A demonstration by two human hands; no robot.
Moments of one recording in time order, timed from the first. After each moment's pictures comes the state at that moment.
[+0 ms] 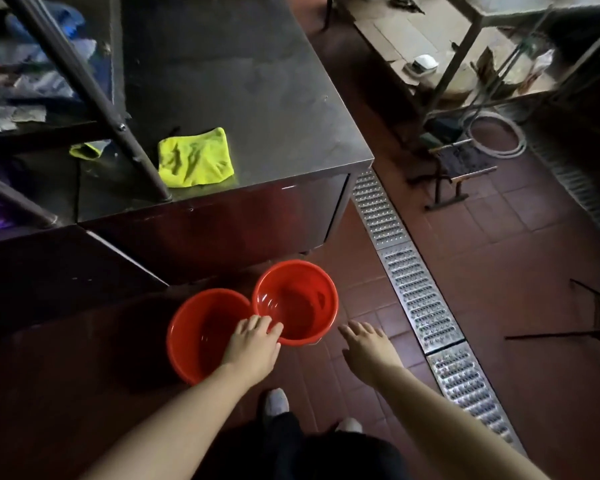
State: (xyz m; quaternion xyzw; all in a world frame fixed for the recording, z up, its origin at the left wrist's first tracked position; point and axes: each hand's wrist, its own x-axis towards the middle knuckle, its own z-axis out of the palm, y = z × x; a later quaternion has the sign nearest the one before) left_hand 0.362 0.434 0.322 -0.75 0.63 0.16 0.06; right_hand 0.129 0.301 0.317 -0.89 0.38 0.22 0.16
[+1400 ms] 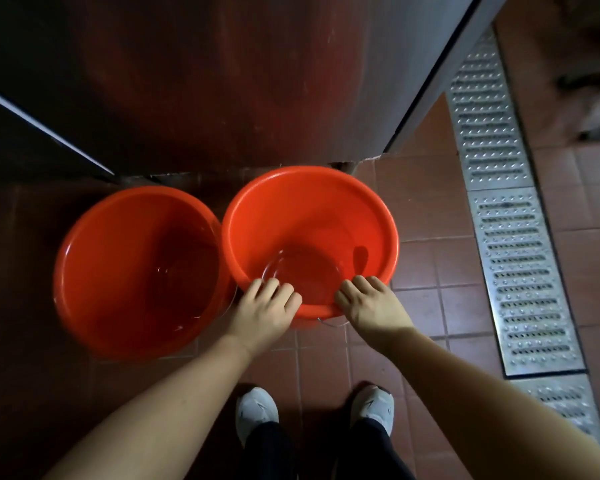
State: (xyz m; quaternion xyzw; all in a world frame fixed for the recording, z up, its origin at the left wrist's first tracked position) left_hand 0.319 0.353 -0.117 -0.74 0.67 -0.01 0.03; right_hand 0.156 0.184 -0.122 -1.00 0.03 0.01 -0.02
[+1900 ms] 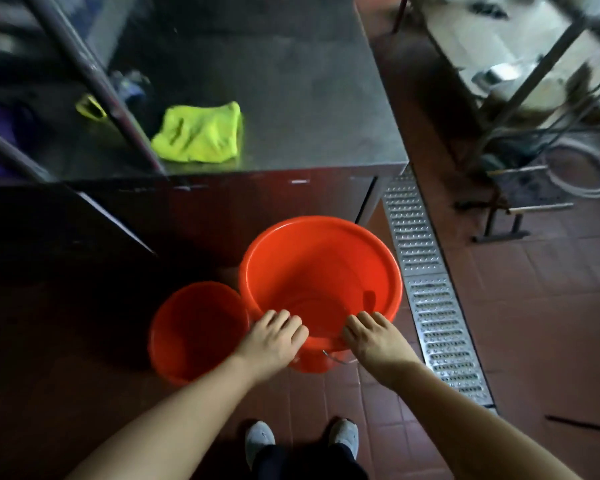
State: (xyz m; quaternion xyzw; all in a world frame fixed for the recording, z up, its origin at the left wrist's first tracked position) left_hand 0.303 0.336 0.264 -0.68 0.73 -0.02 0.04; right_hand 0.114 0.166 0.250 -1.00 0.04 -0.01 -0.03
